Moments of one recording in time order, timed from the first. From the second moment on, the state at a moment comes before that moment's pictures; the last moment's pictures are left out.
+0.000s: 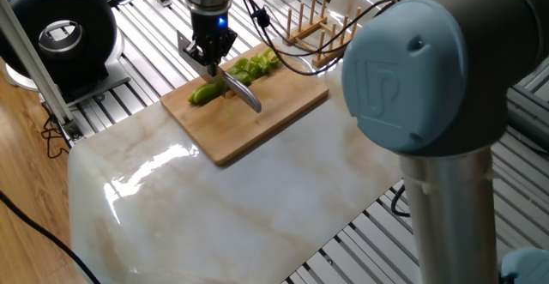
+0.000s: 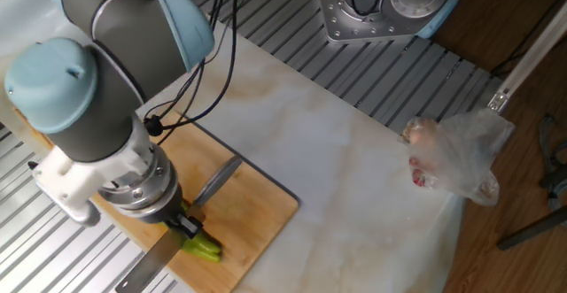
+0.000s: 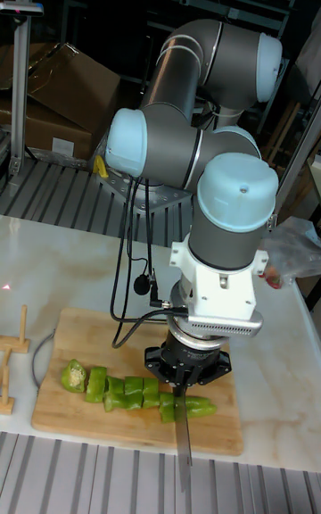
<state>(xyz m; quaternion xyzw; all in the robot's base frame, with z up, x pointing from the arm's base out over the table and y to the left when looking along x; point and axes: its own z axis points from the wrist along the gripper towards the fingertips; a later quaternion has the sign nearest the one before) 0.714 0.078 0.058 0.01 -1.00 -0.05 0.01</state>
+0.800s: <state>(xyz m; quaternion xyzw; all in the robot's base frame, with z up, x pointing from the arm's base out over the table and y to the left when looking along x) 0.714 0.065 0.062 0.02 -1.00 -0.08 0.05</state>
